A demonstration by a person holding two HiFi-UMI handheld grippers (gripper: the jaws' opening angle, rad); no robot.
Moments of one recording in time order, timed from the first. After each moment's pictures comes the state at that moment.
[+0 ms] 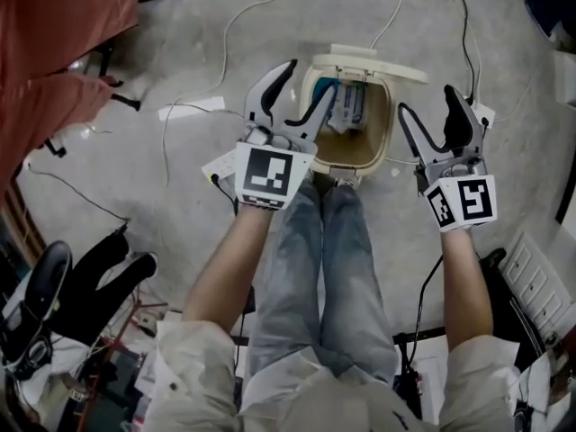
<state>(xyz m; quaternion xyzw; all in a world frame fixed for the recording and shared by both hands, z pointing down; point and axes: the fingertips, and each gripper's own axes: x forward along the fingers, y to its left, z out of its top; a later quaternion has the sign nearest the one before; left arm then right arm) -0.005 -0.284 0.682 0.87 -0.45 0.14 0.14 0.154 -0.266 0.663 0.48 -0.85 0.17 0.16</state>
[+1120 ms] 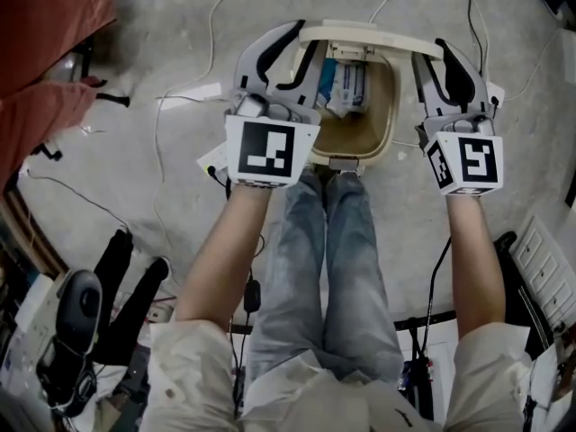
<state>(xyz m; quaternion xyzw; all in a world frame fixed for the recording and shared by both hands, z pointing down) 0.008 -0.313 0.700 0.88 -0.44 0.16 0.07 0.156 -0.303 0.708 0.51 -0.83 0.11 0.19</state>
